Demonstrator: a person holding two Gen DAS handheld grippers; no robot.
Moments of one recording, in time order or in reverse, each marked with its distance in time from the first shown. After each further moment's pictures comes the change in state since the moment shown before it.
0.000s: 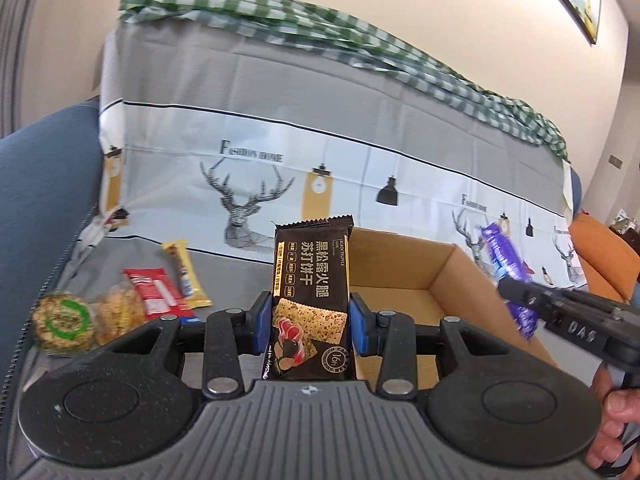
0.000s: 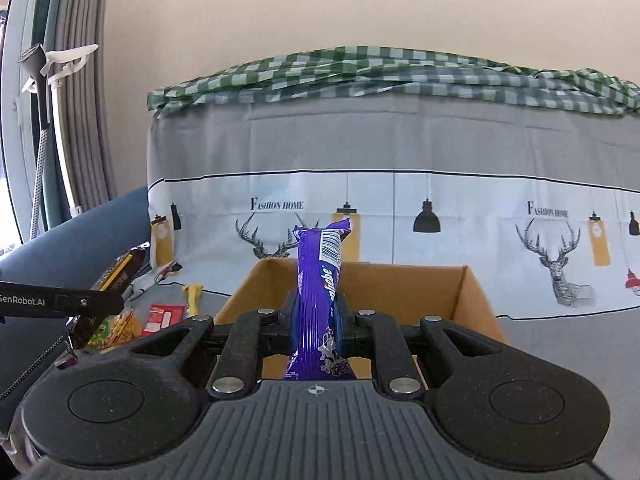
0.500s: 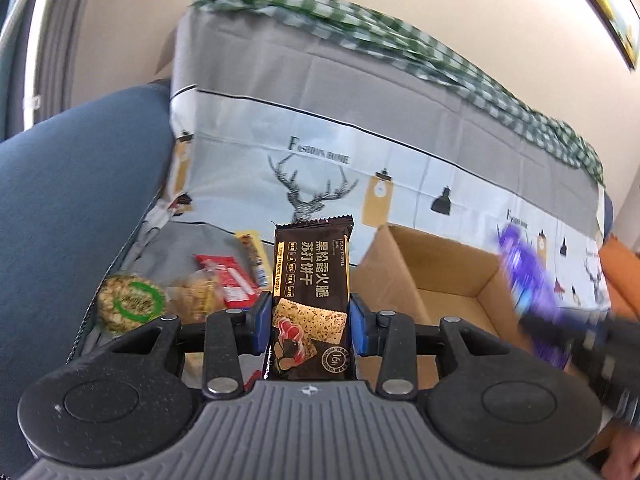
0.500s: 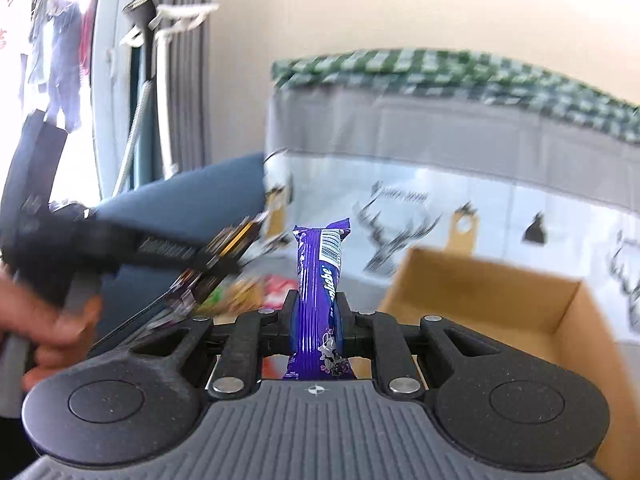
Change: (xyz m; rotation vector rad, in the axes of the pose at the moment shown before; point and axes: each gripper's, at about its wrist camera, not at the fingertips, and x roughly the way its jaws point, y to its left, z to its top) left arm -0.024 0.062 -0.003 -0.074 0.003 0.097; right arm -0.015 0.113 -0.011 -0.165 0.020 0.198
